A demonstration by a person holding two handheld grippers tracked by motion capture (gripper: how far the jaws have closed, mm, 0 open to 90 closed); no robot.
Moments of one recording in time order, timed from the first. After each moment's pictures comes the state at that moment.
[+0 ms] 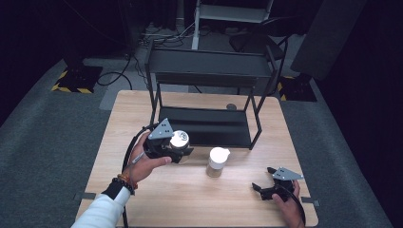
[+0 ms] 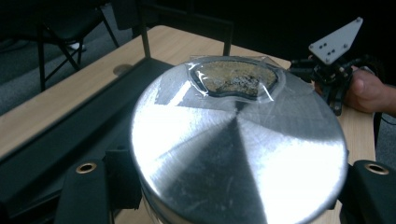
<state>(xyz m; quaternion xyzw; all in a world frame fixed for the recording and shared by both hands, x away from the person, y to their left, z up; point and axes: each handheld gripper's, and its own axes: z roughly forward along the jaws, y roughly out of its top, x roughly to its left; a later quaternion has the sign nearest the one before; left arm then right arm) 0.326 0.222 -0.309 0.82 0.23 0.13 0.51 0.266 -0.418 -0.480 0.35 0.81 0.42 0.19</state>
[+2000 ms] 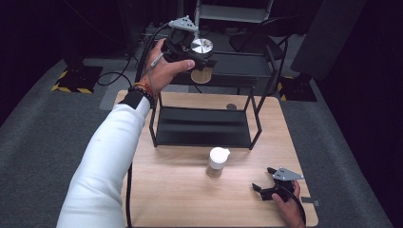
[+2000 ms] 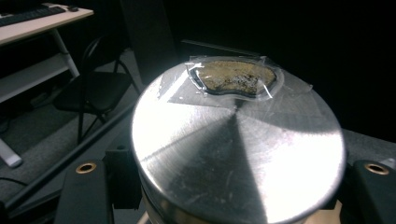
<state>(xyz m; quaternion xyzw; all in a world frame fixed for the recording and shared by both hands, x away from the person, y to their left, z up) 0.450 0.181 -0.123 0.80 0.21 0.17 0.53 0.266 -0.420 -0.480 0.35 0.82 0.42 0.19</state>
